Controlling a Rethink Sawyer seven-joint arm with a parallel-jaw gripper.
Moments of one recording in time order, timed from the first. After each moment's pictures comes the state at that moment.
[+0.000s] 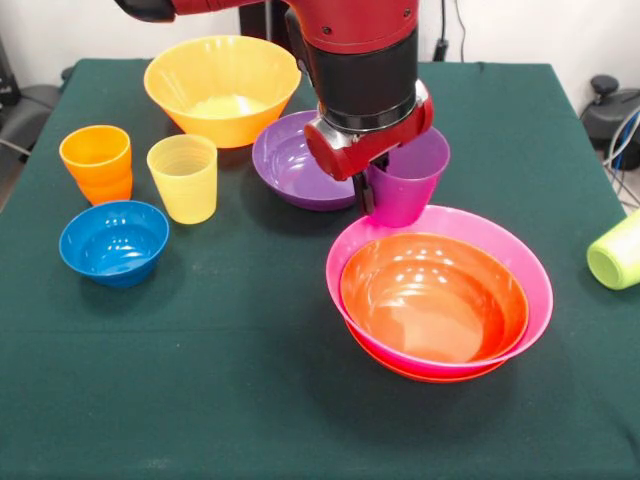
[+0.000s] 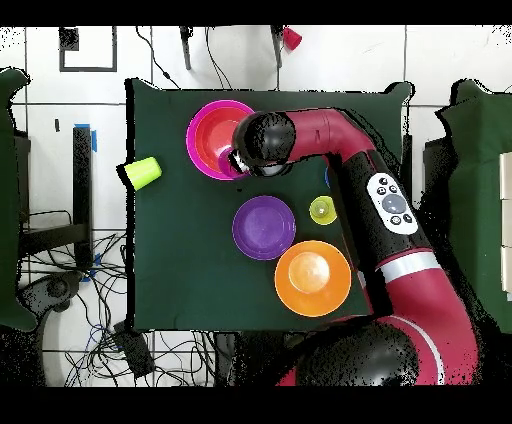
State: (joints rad) arm -0.61 -0.45 0.71 1.33 -0.57 1.01 1.32
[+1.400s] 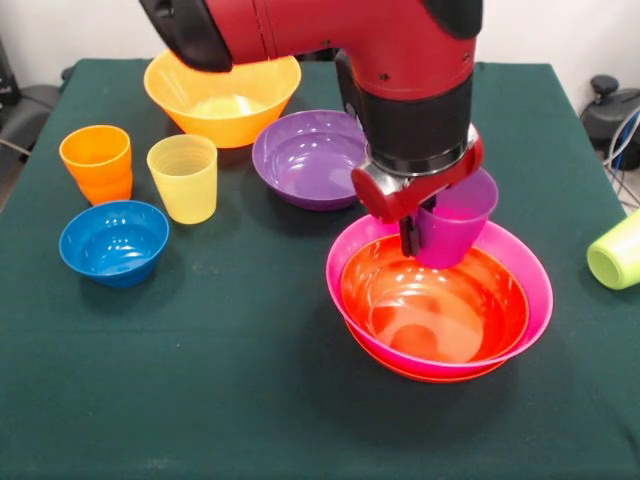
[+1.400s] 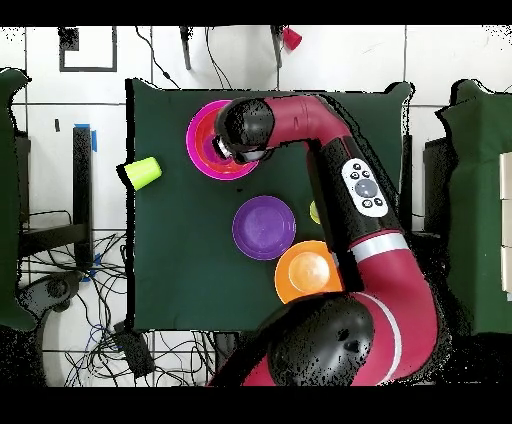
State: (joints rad) arm -0.53 -0.37 0.71 1.19 -0.57 1.01 1.32
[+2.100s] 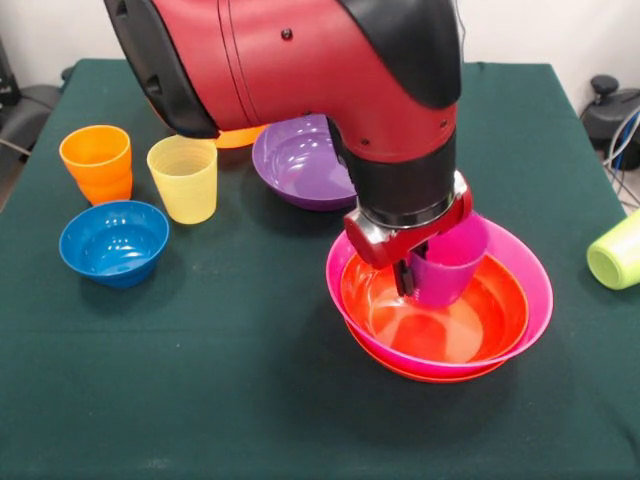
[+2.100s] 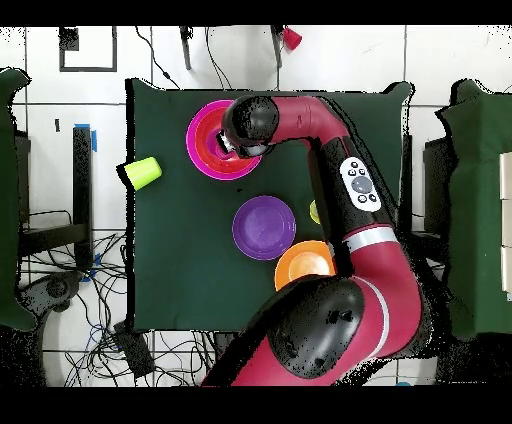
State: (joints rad) arm -0.52 -0.26 0.71 1.08 -0.57 1.01 1.32
